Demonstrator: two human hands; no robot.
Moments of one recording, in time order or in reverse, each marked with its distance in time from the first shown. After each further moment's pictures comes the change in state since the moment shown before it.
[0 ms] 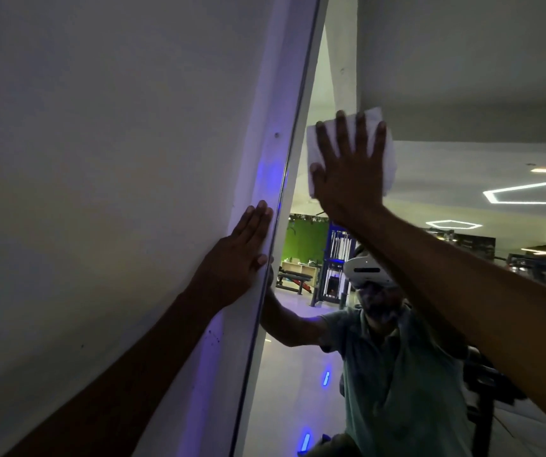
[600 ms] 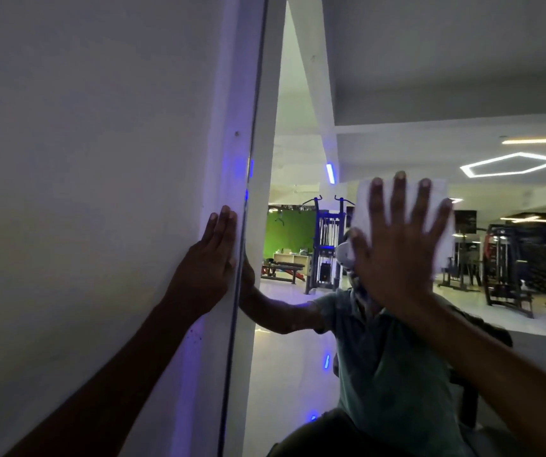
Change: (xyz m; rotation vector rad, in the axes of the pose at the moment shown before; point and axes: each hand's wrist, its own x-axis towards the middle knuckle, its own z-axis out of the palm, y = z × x) left_hand -0.012 0.014 -0.001 0.089 -0.040 -0.087; right_hand -0.160 0.053 -0.043 -0.079 -0.078 0.318
